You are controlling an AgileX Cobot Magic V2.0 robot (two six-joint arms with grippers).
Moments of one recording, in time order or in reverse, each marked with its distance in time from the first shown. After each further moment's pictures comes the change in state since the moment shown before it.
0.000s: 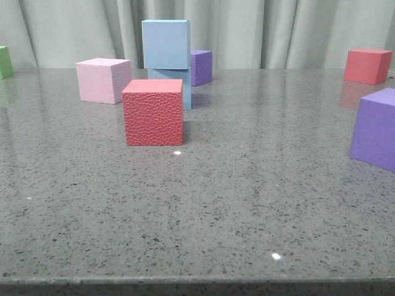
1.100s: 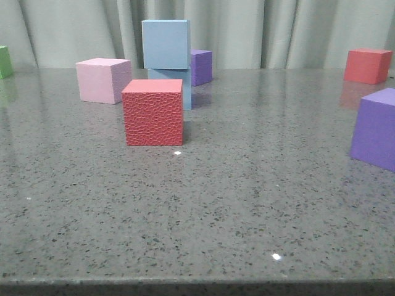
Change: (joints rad) left arm 0.000 -0.214 0.083 -0.007 -0.002 0.000; right arm 0.000 -0.164 0.139 -0.027 -0.055 0.000
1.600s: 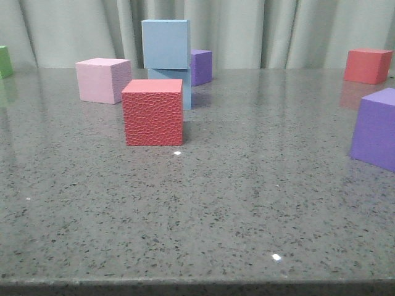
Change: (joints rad) left arm 0.026 0.000 0.104 0.016 -0.173 0.107; right arm 0.000 0.000 0.000 0.000 0.002 0.000
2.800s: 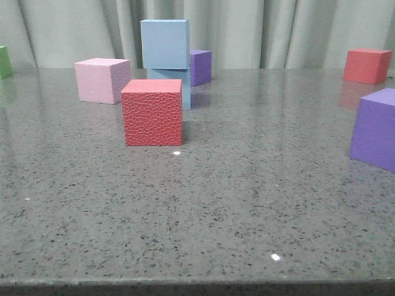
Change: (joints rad) left arm 0.583 -0.045 0.319 -0.280 -0.480 0.341; right arm 0.000 0.000 0.000 0.000 0.000 0.000
